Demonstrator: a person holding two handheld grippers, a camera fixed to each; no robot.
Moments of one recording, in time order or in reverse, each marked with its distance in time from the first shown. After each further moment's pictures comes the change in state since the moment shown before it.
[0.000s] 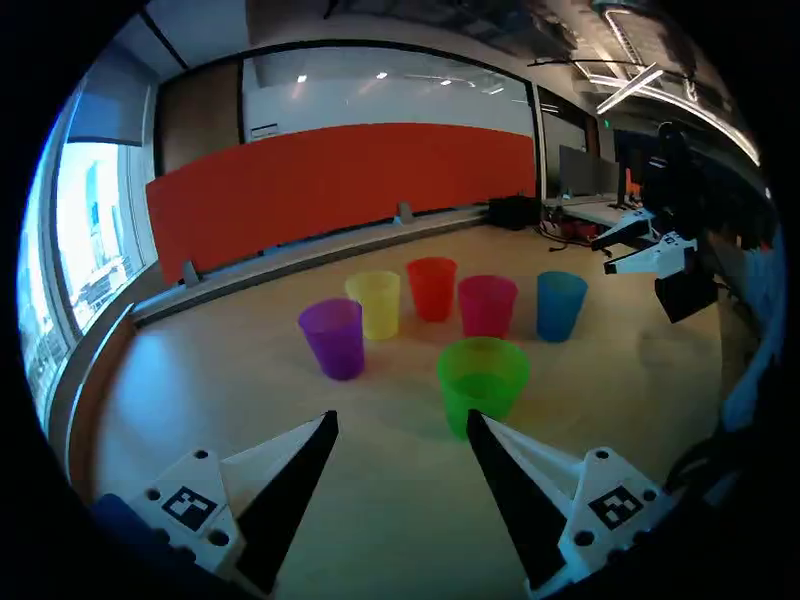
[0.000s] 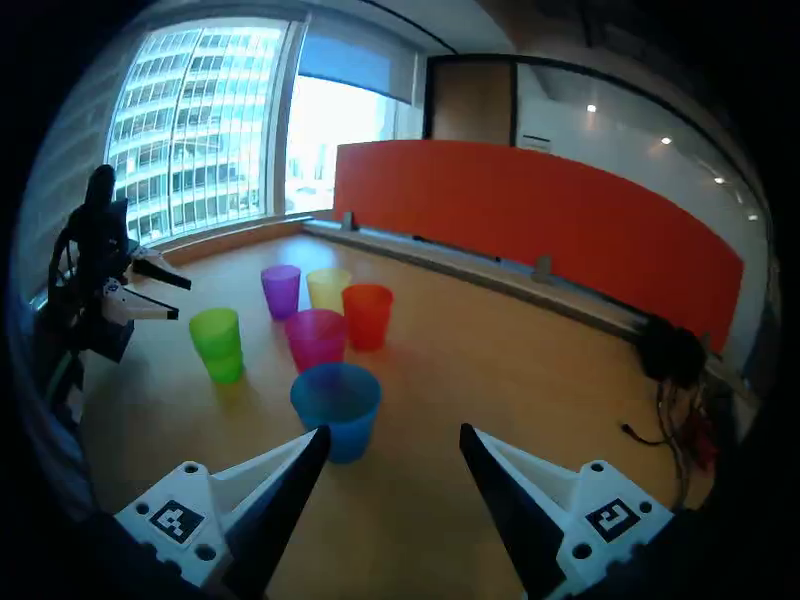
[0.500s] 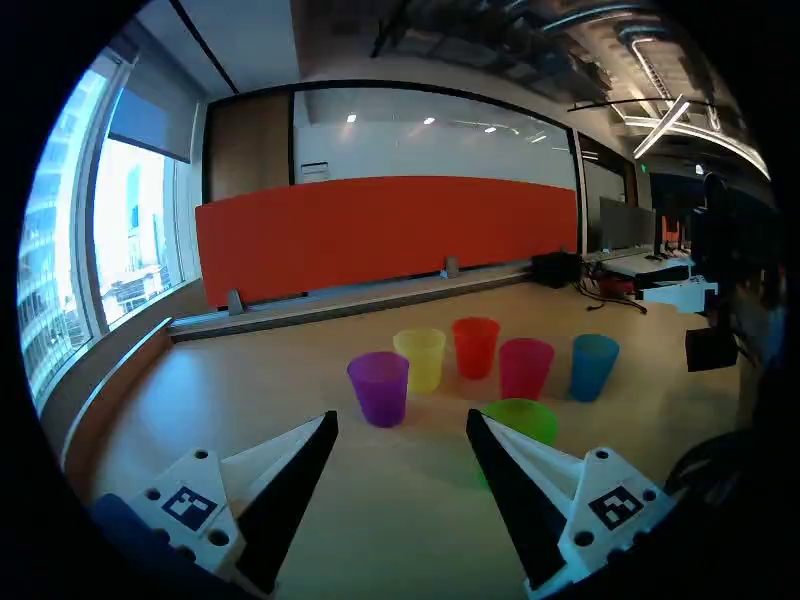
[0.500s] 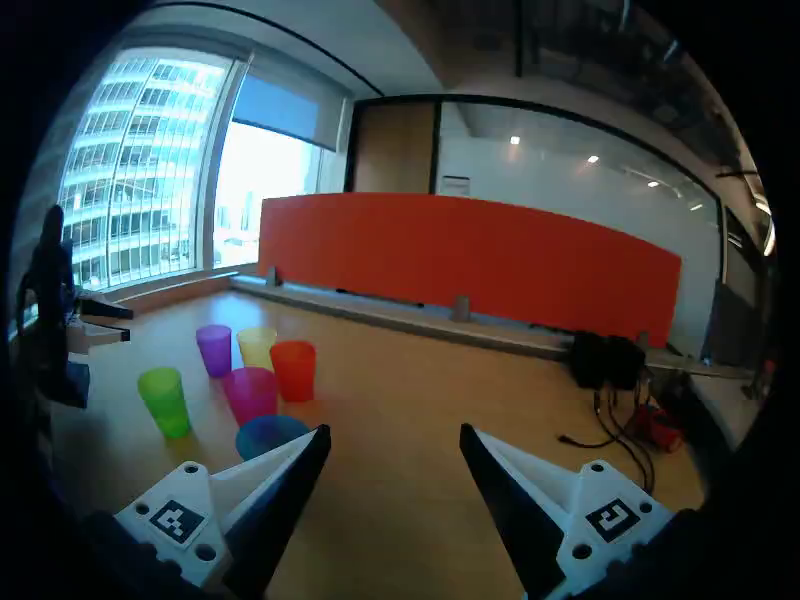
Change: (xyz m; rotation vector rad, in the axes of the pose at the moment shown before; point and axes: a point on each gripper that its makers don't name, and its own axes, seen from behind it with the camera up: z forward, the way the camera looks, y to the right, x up) left arm 0.036 -0.032 -0.009 0.149 0.167 -0.082; right arm 0.033 0.042 -0.018 -0.264 0.176 0.085
